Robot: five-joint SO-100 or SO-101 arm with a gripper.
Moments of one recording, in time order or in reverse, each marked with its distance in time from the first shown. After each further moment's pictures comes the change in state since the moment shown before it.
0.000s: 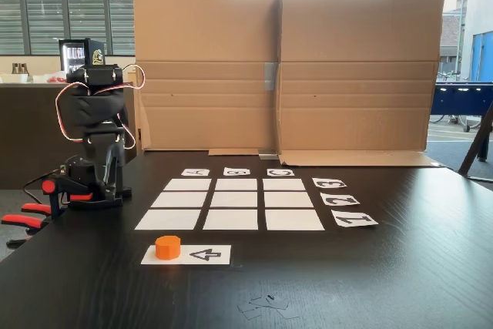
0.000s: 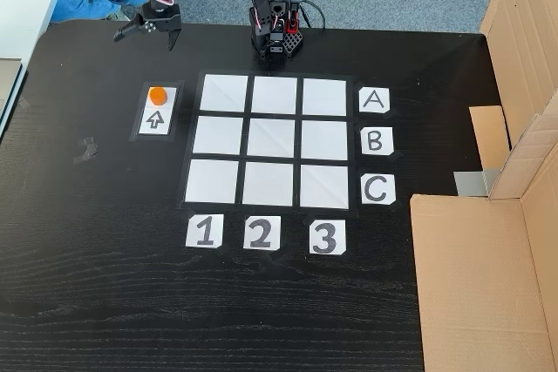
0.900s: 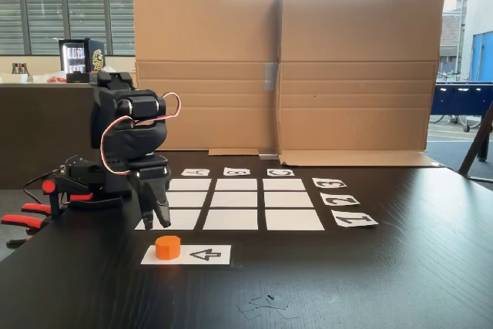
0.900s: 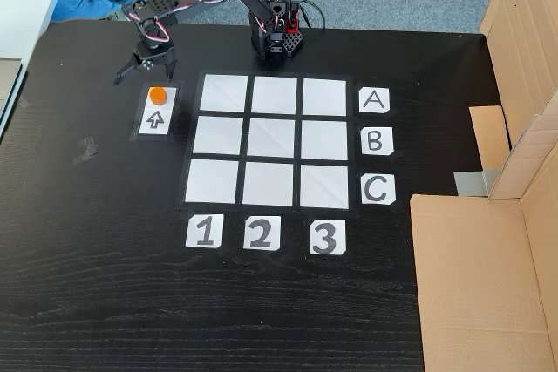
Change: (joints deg) arm -9.9 -21.4 -16.4 -0.1 -0.4
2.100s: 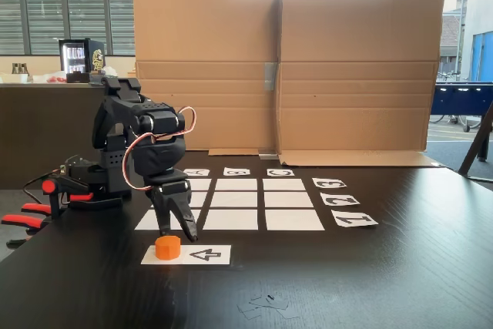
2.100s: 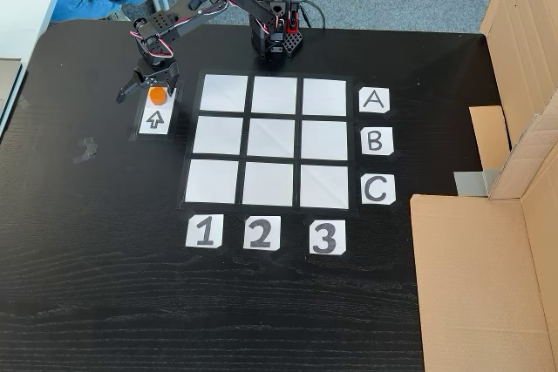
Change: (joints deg) arm -3.8 -5.8 -2.3 -3.7 0.0
